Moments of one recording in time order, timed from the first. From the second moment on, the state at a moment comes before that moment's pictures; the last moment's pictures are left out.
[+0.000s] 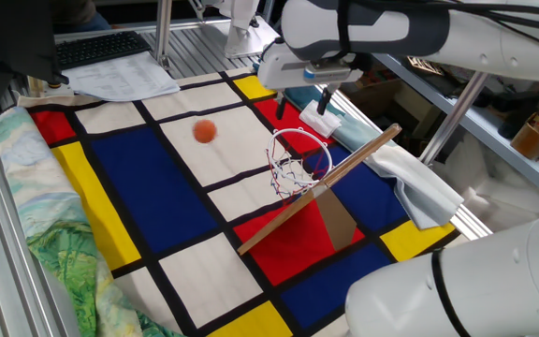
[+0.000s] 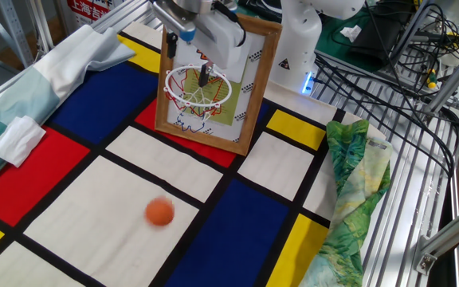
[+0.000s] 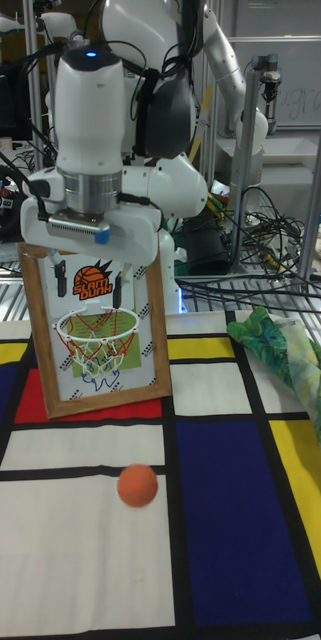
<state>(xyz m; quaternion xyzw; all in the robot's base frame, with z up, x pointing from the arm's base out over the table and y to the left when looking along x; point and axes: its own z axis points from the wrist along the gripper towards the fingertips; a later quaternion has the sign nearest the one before) 0.425 -0.095 0.344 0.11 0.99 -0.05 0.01</state>
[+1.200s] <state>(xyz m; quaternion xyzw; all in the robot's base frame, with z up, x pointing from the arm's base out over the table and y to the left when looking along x) 0.485 -0.102 0.373 0.01 1.00 -0.05 0.01</state>
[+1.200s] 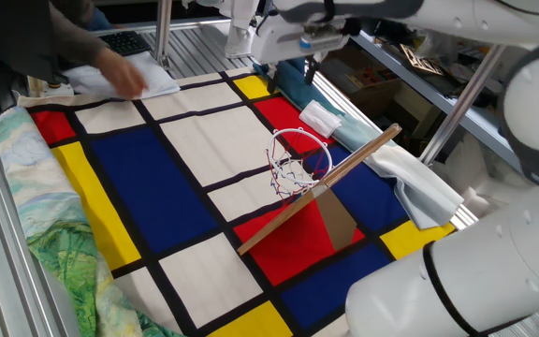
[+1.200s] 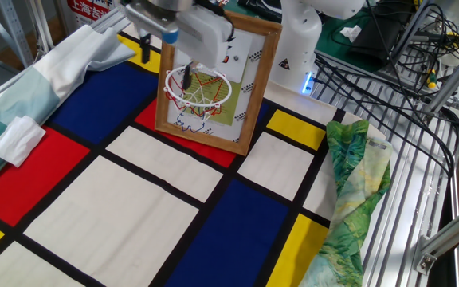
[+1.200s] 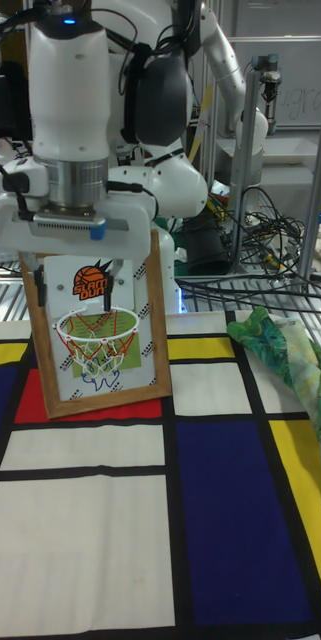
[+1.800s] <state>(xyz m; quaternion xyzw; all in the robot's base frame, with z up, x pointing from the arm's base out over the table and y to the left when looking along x) 0.510 -0.109 0.382 0.00 1.00 -0.05 -0.01</state>
